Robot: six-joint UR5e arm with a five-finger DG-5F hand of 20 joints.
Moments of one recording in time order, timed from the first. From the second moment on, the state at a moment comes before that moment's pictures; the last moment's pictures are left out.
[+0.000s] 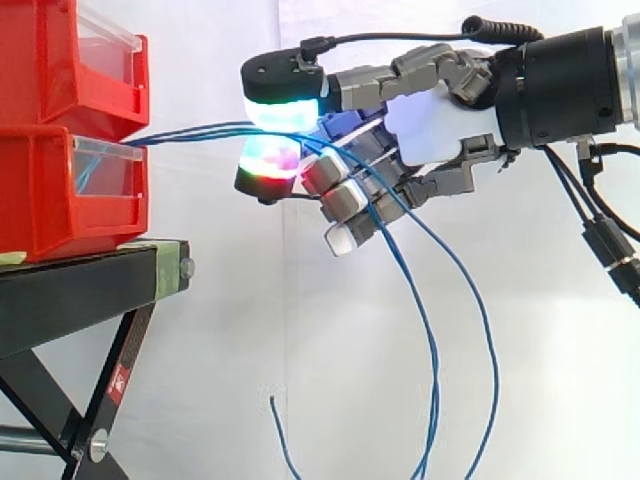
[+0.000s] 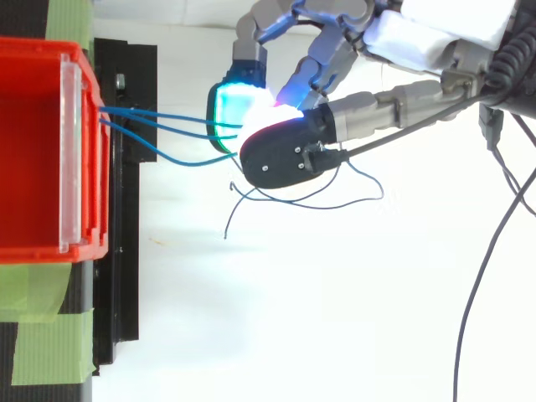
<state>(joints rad) 0.11 -1.91 -1.58 -2.92 -1.20 -0.22</state>
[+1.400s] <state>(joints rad) 0.11 -1.91 -1.58 -2.92 -1.20 -0.22</state>
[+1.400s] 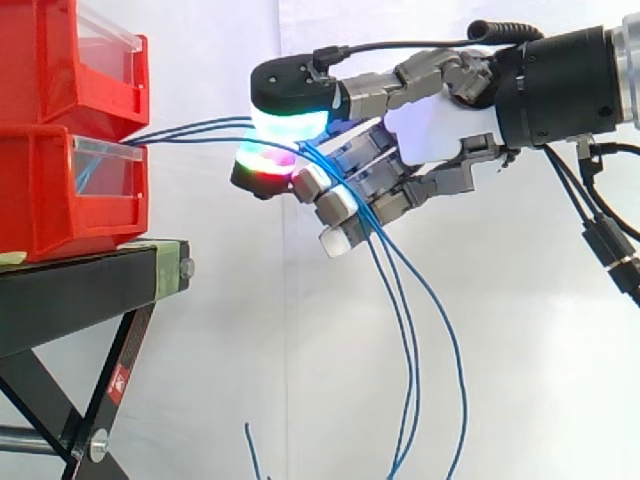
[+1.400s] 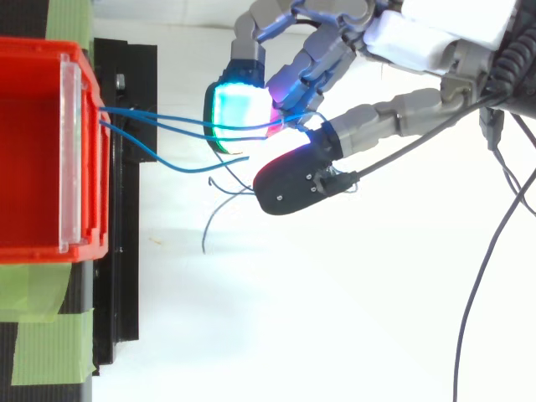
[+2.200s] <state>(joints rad) 0.11 -1.91 -1.58 -2.92 -1.20 -0.22</state>
